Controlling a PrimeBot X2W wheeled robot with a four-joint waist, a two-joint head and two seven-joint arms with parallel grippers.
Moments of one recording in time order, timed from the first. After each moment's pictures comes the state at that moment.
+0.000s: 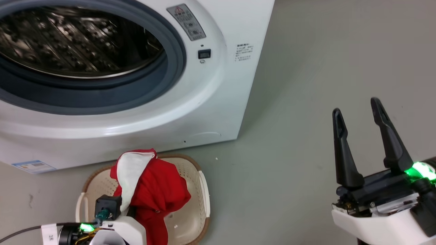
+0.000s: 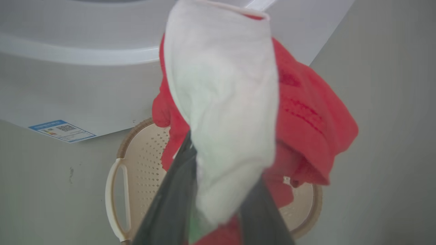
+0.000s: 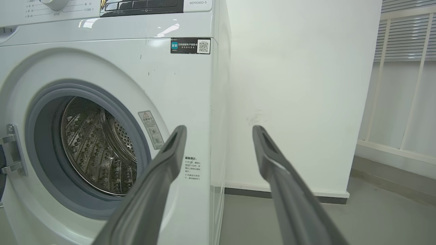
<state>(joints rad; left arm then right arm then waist) -0.23 0.36 -0.50 0.61 -0.50 0.15 -0.26 -0.04 -0.05 0.13 -0.37 0.07 0.13 -0.26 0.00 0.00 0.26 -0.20</state>
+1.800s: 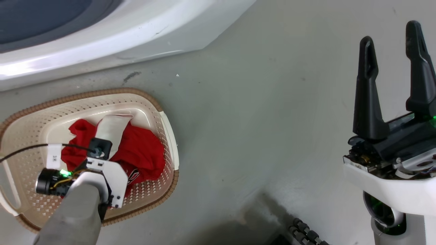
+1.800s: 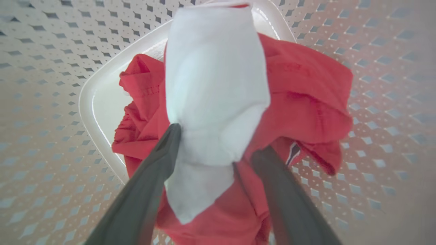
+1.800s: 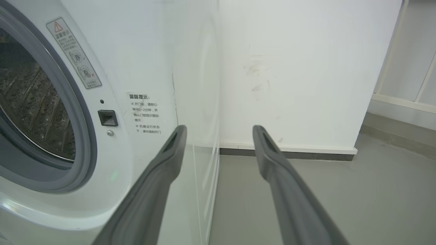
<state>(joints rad) -0.76 0.30 -0.63 1.28 -0.42 0.04 -0.15 -0.32 -0.05 0.14 -0.40 0.18 0.13 -0.26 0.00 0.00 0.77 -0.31</state>
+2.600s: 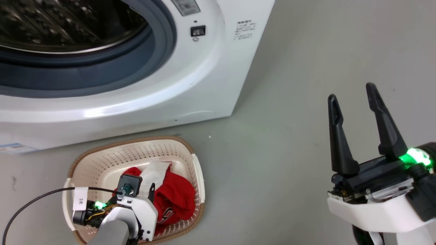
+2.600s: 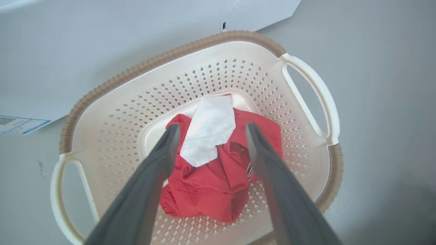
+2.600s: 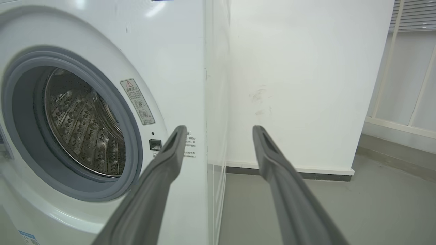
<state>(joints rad) -0.54 0.23 -0.62 1.13 -0.44 0.04 -0.26 -0.13 -0.05 0.15 -0.32 0.09 0.13 -0.26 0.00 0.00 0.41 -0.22</state>
